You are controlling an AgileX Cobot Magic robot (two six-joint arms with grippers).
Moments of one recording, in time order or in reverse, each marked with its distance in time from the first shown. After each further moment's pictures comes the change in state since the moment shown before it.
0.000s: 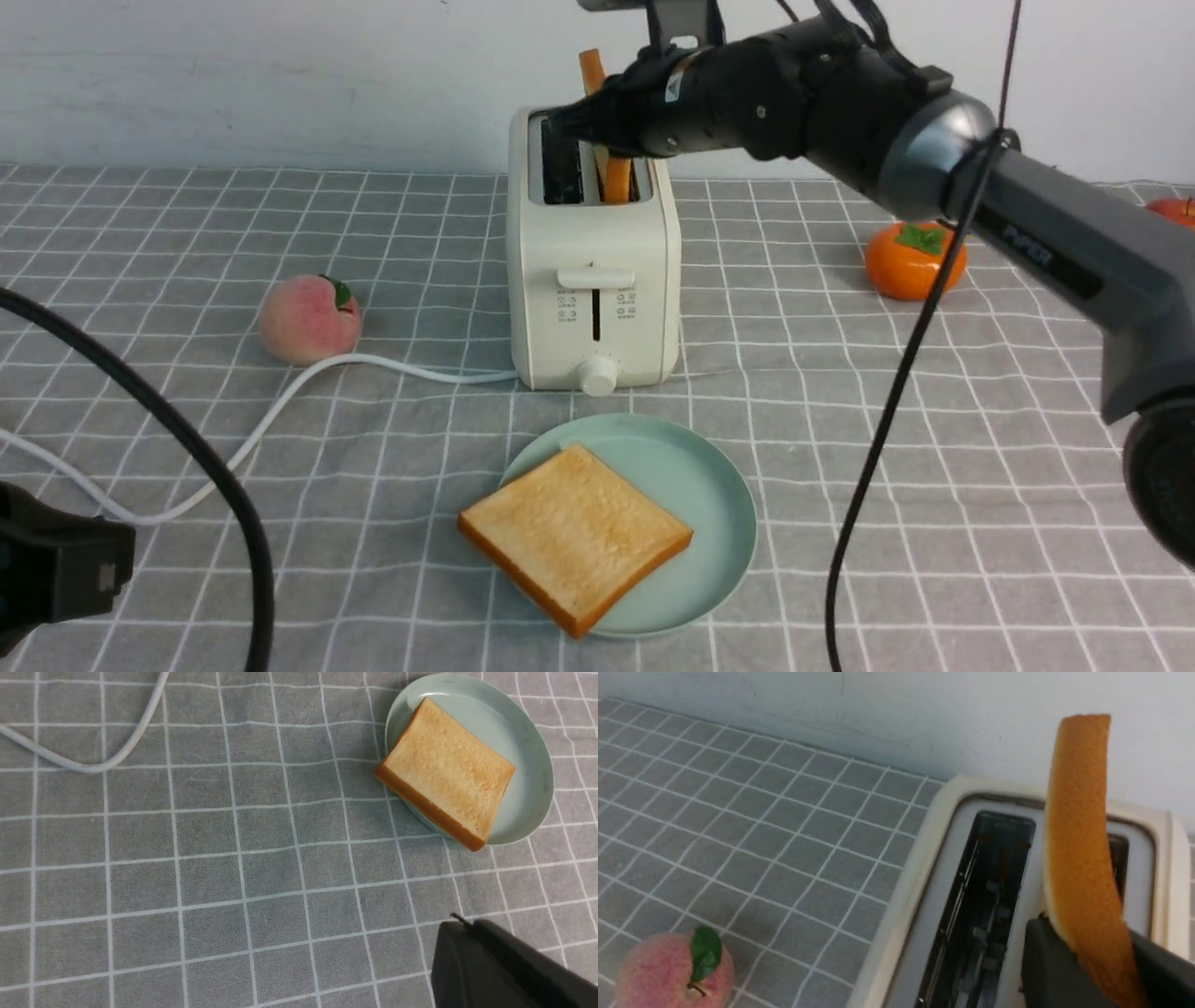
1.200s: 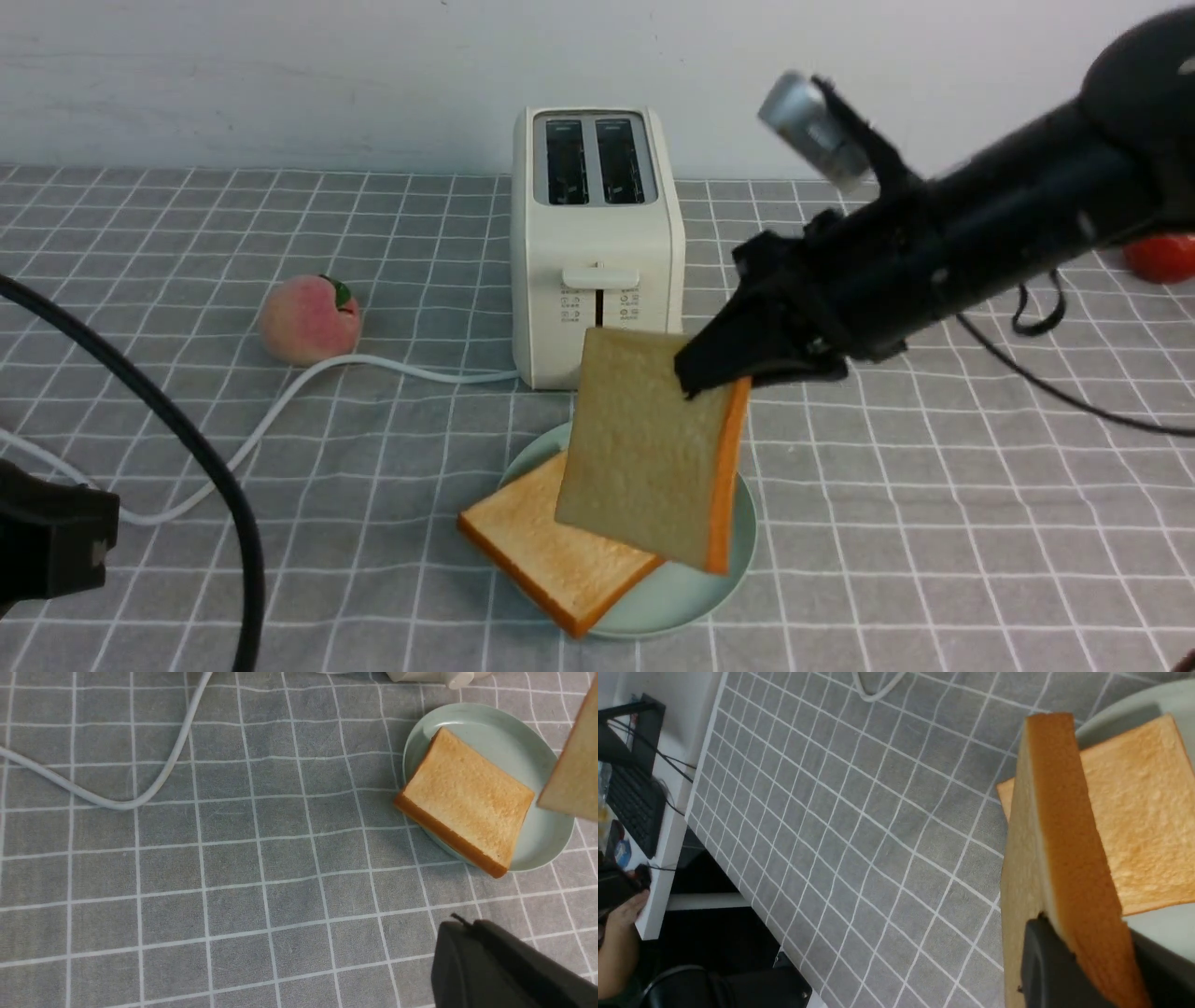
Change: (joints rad) right arm -0.182 -0.508 0.839 0.989 0.551 -0.590; left arm 0.000 0.000 0.000 0.061 -0.046 0.002
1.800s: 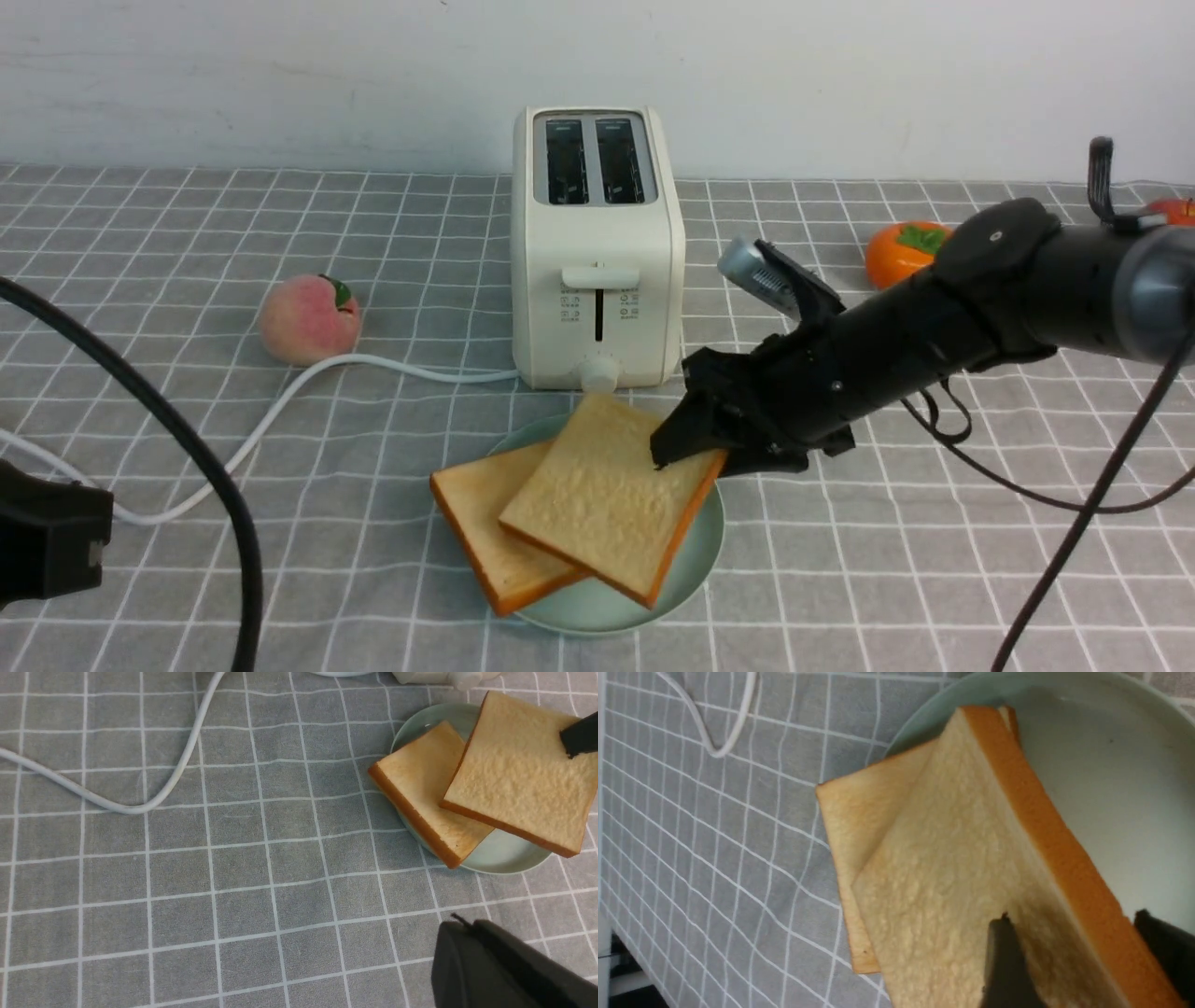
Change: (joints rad) right arm -0.001 0.228 0.030 0.001 -0.196 -0.029; left arm 0.000 0.000 0.000 0.010 -0.003 0.001
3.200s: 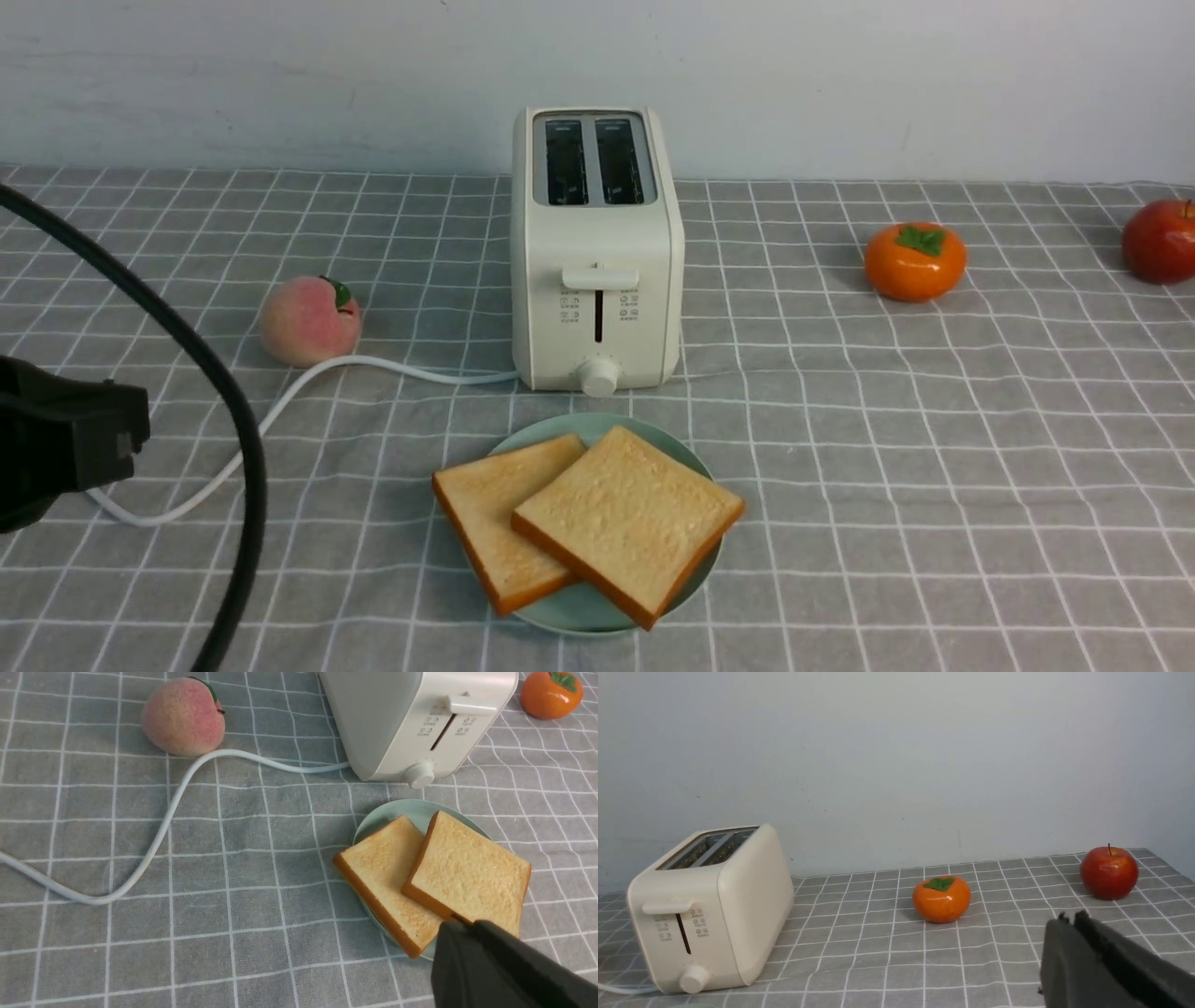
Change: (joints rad) right arm 0.000 -1.941 1.034 -1.650 -0.427 1.198; left arm 0.001 0.014 0.000 -0.043 -0.185 -0.005
